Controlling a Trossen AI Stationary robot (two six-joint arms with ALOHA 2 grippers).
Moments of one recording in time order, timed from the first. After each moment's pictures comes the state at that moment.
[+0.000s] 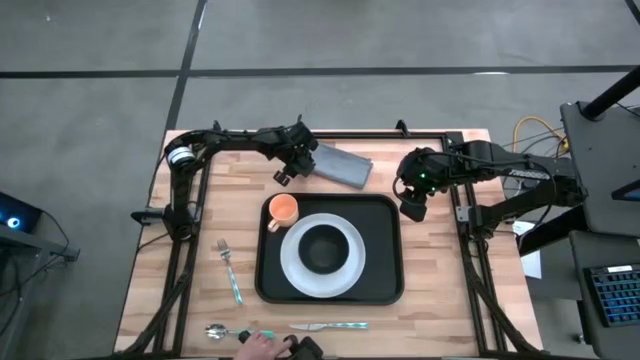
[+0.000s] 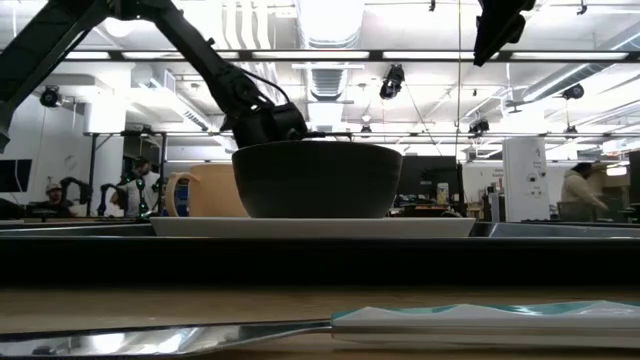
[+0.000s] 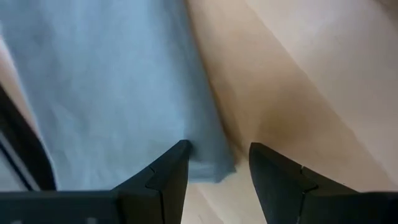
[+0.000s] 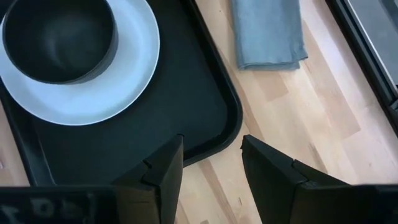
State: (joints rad) left arm 0.58 1.96 1.29 -0.45 0.05 1.30; right arm -0.06 1.22 1.37 -1.27 0.15 0.35
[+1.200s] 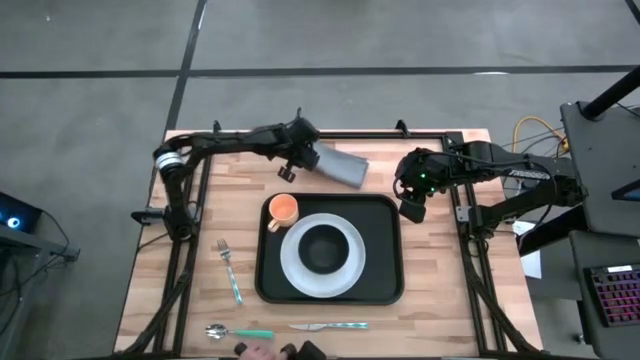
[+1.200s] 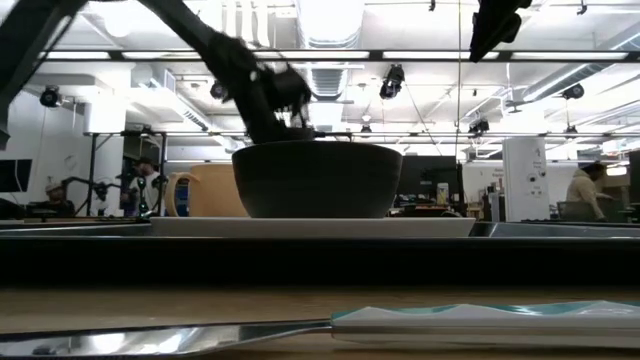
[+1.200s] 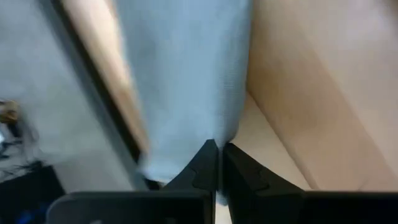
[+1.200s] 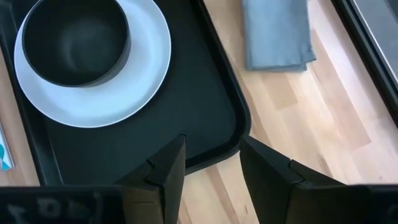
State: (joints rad) left arm 0.52 1.85 1.32 -0.46 -0.10 1.17; right arm -0.05 1.22 1.37 -1.24 0.12 0.33
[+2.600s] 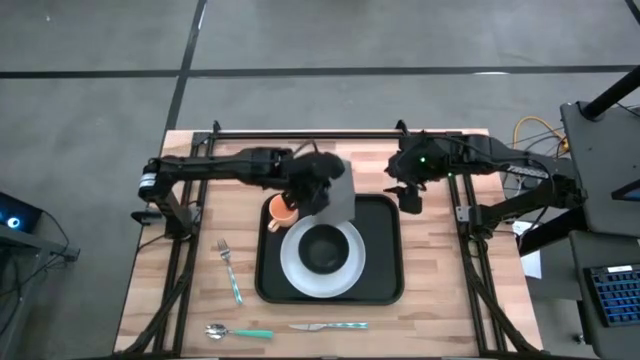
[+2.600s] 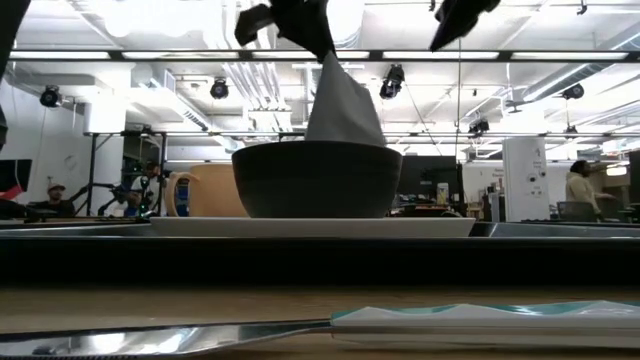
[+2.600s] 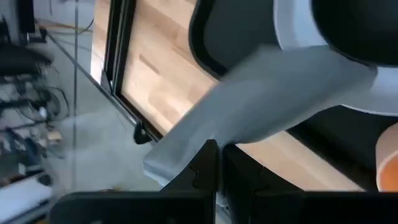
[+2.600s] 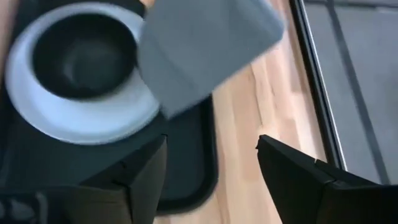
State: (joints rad) left arm 0.04 1.72 1.78 -0.92 -0.25 1.24; right arm -0.14 1.23 1.38 -1.04 0.05 -0.12
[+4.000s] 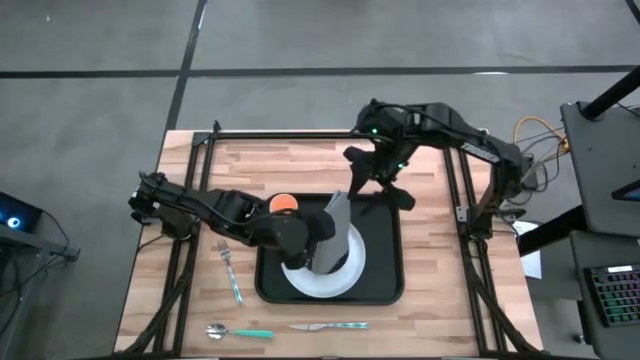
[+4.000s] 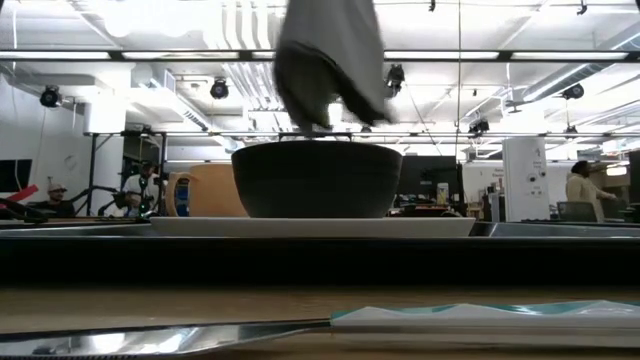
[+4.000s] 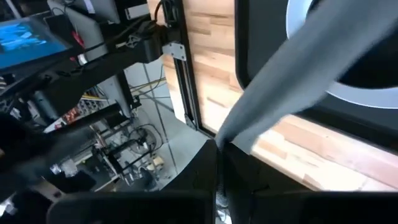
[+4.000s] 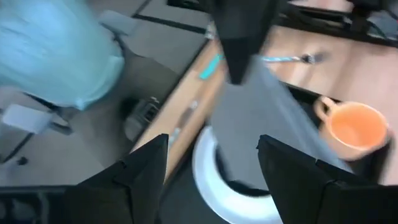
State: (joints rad) left arm -0.35 1.71 1.98 -1.02 -0.56 1.43; right arm -0.17 1.75 2.17 -1.37 -0.71 -0.37
